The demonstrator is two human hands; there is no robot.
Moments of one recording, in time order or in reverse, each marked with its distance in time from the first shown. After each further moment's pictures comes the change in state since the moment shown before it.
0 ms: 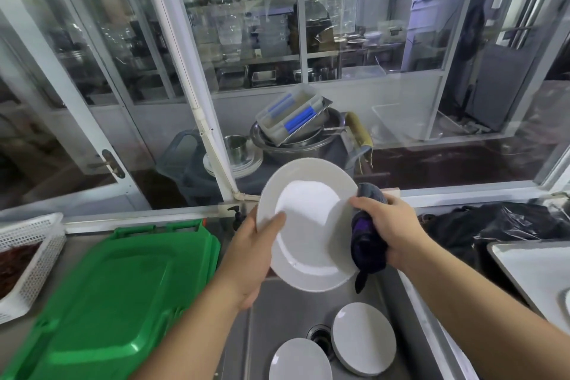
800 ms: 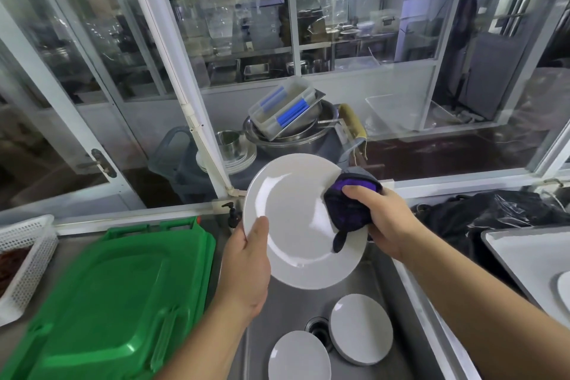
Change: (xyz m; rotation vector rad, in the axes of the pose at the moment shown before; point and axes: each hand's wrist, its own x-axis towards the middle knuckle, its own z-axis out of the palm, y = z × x) left_hand -0.005 -0.020 0.013 -0.072 0.180 0.053; right_hand 0.009 0.001 -0.007 0.096 -0.224 -0.046
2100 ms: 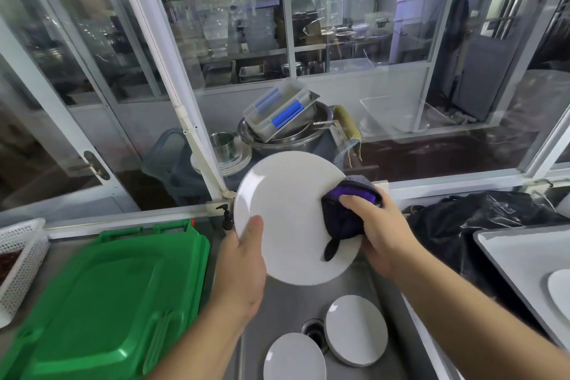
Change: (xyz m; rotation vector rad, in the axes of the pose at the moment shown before) left_hand -0.003 0.004 0.008 0.012 0.047 -0.016; right_hand -0.017 0.014 0.004 0.140 0.091 -0.090
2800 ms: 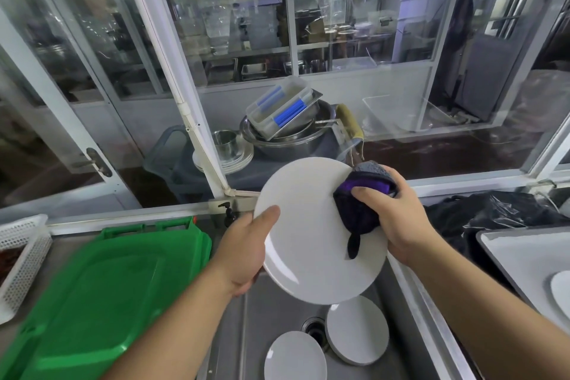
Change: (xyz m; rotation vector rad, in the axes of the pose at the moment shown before) left_hand 0.018 0.025 -0.008 0.148 -0.234 -0.127; right_hand 0.004 -0.023 -0.013 -0.143 -0.081 -0.165
